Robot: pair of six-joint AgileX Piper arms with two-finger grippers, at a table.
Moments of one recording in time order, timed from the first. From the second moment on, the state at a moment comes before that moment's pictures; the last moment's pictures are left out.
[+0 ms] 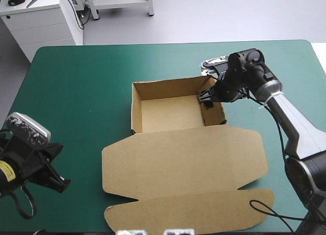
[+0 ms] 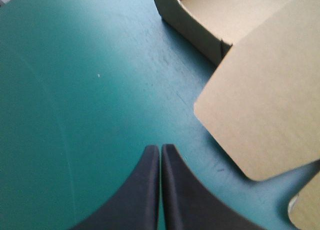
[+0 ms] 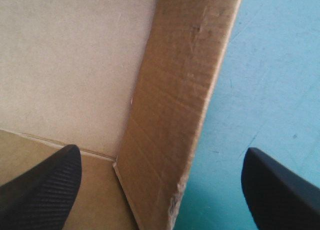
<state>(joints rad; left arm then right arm) -0.47 0.70 -1.12 0.12 1.25 0.19 0.36 1.79 -1.70 0.05 1.23 -0.05</state>
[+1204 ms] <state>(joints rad) -0.47 0.55 -0.72 0.12 1.25 0.10 0.03 1.95 -1.81 -0.06 1.05 -0.05</state>
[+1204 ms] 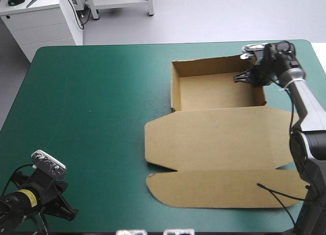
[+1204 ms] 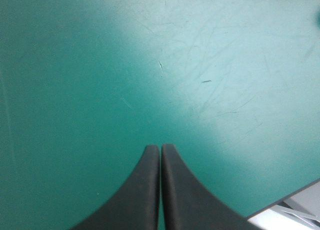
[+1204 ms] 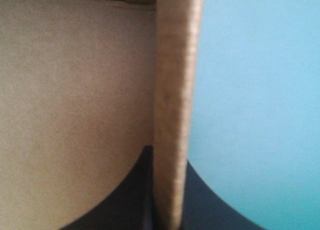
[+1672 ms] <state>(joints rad) -0.47 0.55 -0.72 0.16 1.25 0.10 -0.40 1.96 -1.81 -0.07 1.01 -0.06</state>
